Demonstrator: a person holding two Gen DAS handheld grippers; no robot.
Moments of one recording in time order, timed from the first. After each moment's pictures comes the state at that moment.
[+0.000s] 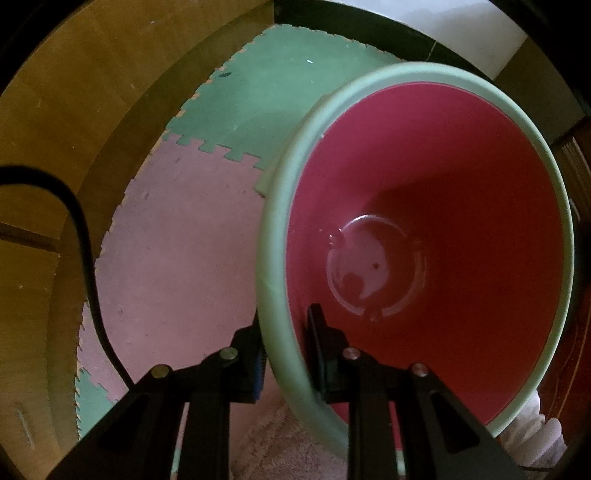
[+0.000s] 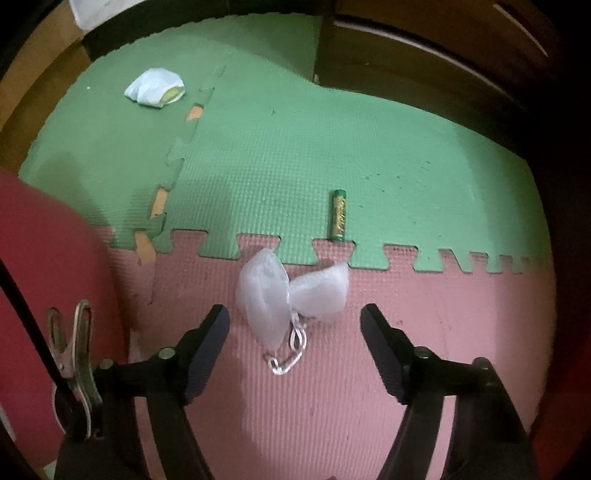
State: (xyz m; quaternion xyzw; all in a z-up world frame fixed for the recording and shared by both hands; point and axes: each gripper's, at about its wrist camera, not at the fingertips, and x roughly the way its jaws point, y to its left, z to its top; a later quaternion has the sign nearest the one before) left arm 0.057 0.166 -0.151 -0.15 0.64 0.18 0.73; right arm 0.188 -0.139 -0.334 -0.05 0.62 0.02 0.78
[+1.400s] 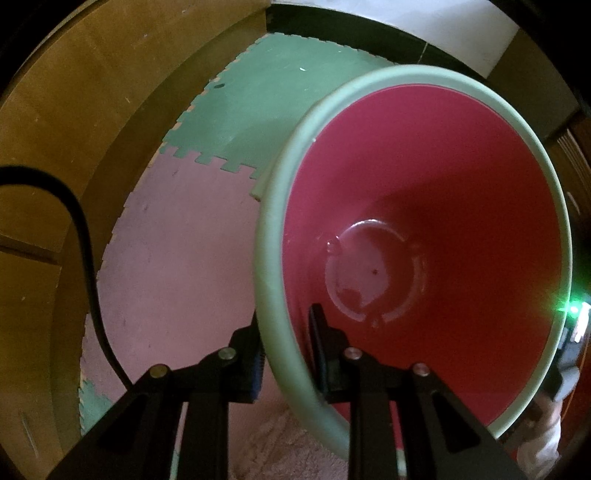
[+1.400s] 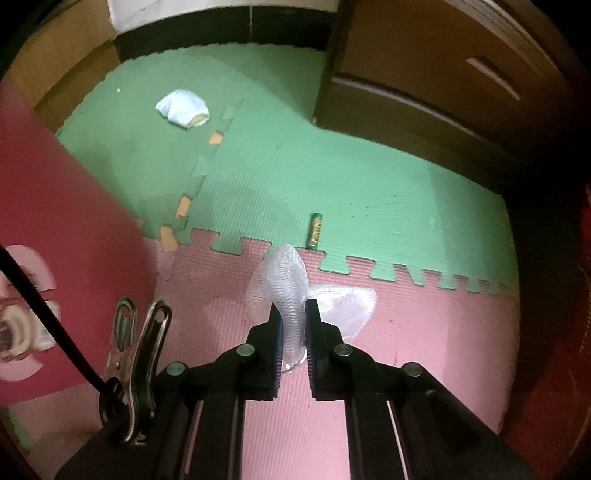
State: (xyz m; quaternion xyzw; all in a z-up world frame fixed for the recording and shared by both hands) left arm 0.055 0.159 -0.145 -0.13 0.63 0.17 0.75; right arm 0.150 -0.157 -0.254 -0.09 0.58 0.05 0.81
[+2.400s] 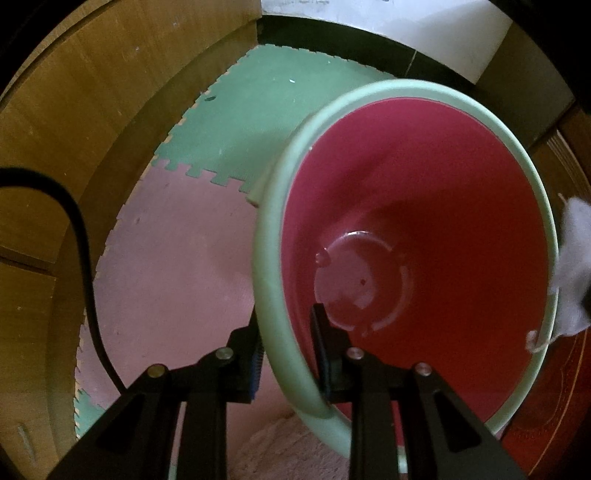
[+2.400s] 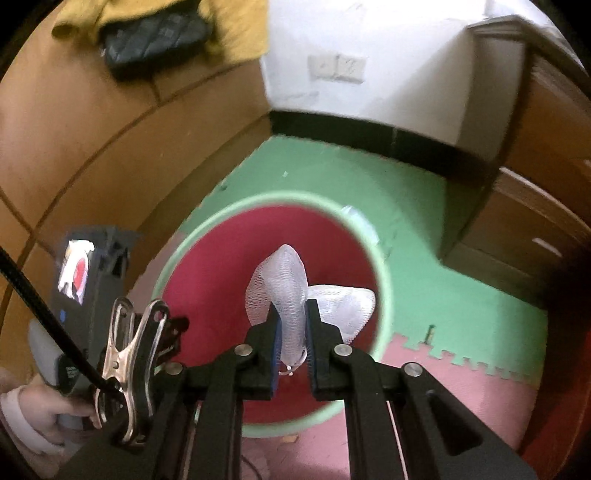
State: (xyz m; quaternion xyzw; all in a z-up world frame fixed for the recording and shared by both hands) left arm 0.058 0.152 -0.140 -0.13 0.61 0.16 0.76; right arm 0.109 -0.005 -0.074 -0.09 0.48 0.27 0.83
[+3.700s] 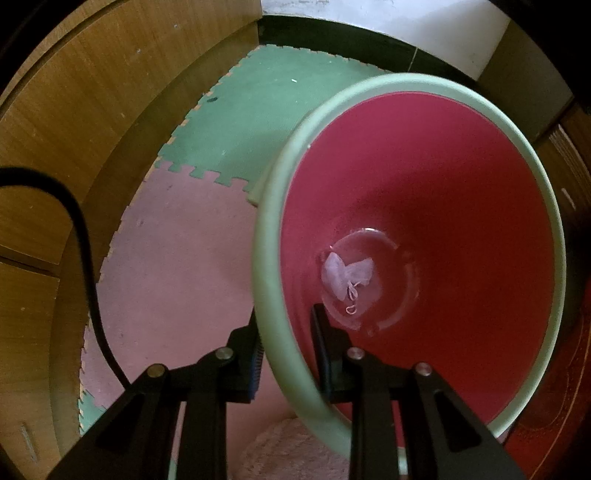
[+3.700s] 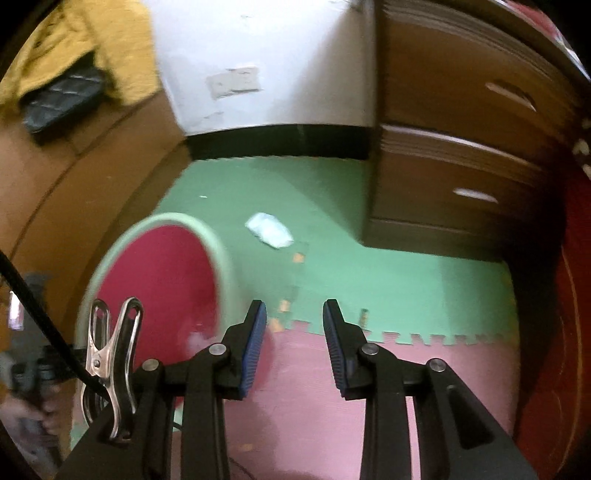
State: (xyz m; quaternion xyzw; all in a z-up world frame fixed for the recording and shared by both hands) left arm 0.058 0.152 -0.140 -0.12 0.61 0.17 0.76; right arm 0.135 -0.137 -0.094 -0.01 0.47 0.12 0.87
